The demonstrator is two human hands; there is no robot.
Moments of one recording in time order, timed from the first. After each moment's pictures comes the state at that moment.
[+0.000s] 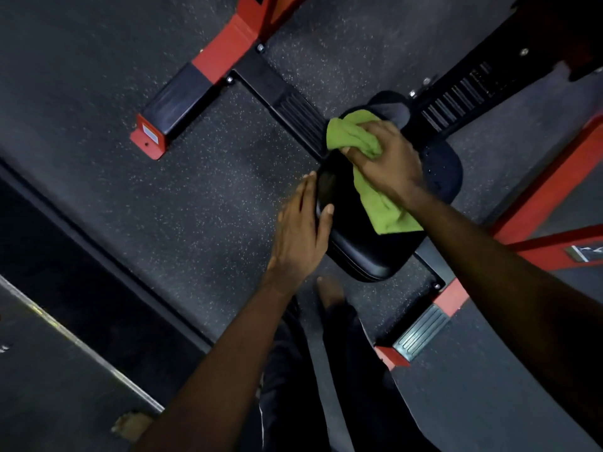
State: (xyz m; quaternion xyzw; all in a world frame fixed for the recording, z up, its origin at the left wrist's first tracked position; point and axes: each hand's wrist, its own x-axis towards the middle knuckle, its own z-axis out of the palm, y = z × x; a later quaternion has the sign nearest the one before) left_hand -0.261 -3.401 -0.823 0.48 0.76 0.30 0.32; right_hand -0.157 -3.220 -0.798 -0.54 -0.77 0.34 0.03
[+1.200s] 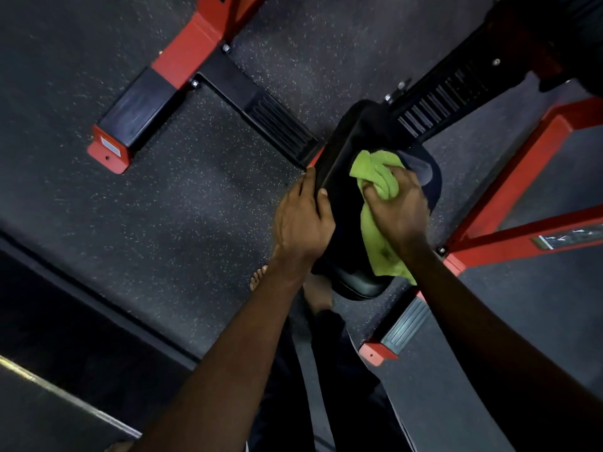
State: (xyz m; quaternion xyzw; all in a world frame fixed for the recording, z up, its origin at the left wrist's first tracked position) left_hand -0.261 -3.330 -0.819 0.43 0.79 0.24 0.36; right_hand -0.112 -3.252 -0.802 -0.70 -0.65 0.28 0.07
